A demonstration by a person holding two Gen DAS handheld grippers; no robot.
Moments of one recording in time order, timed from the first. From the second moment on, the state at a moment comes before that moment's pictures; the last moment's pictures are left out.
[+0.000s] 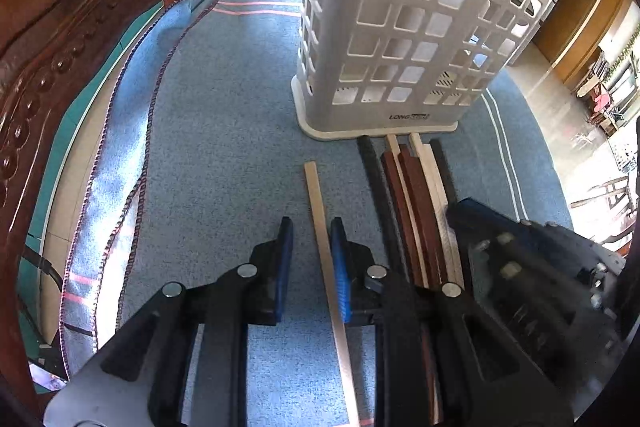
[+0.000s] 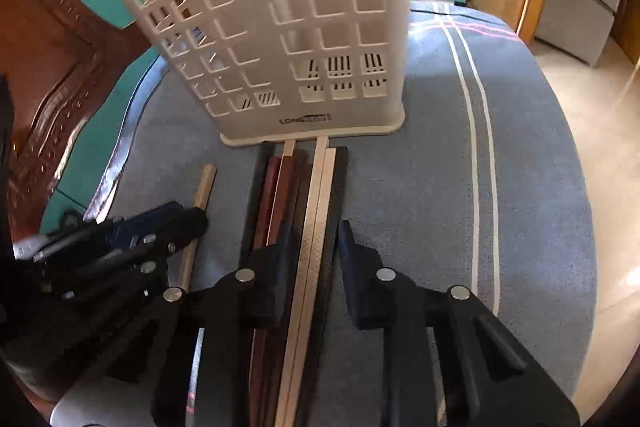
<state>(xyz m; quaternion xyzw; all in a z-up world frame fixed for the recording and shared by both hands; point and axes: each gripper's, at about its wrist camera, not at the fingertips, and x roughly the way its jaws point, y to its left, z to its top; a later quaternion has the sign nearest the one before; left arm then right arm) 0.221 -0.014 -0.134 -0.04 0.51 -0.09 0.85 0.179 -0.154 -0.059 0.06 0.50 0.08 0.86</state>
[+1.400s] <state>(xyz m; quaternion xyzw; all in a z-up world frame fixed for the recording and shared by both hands) 0.117 0.018 0.082 -0.14 0.17 -0.11 0.97 0.073 -0.301 0.157 0.14 0.33 0.11 0.93</state>
